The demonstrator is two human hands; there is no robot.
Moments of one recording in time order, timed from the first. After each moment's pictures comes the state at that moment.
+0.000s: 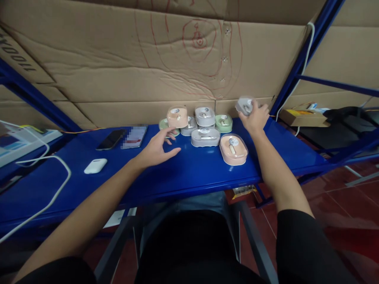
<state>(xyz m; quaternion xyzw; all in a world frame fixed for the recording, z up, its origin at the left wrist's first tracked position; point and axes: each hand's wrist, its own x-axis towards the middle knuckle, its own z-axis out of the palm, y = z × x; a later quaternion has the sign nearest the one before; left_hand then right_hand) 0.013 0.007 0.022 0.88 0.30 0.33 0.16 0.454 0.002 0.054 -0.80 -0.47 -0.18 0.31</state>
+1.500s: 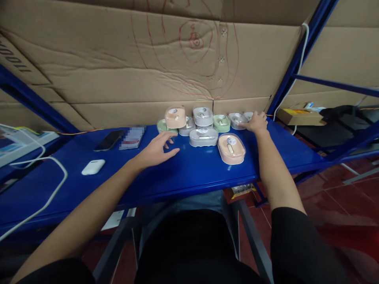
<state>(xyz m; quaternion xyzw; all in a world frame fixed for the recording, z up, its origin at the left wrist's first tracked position) 0.014 0.008 0.020 0.89 0.33 0.28 0.16 0.521 0.021 0.021 -0.85 -0.47 -0.06 0.21</state>
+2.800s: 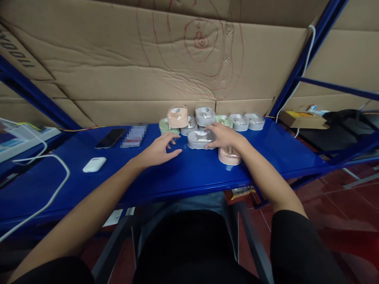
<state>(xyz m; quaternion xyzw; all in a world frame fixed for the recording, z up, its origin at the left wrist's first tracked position) 0.016 0.009 0.019 0.90 0.32 0.26 0.16 0.359 -0.015 0.055 -0.53 -0.84 0.02 0.11</state>
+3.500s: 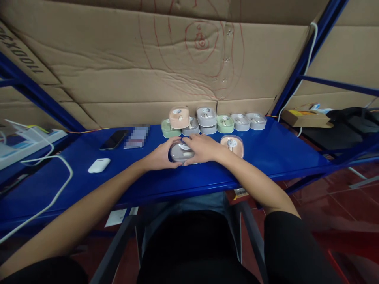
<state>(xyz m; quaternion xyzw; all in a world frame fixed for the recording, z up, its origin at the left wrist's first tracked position) 0.006 0.007 0.007 0.89 0.32 0.22 0.24 0.261 -0.044 0.050 -0.43 -0.90 -0.01 0.08</state>
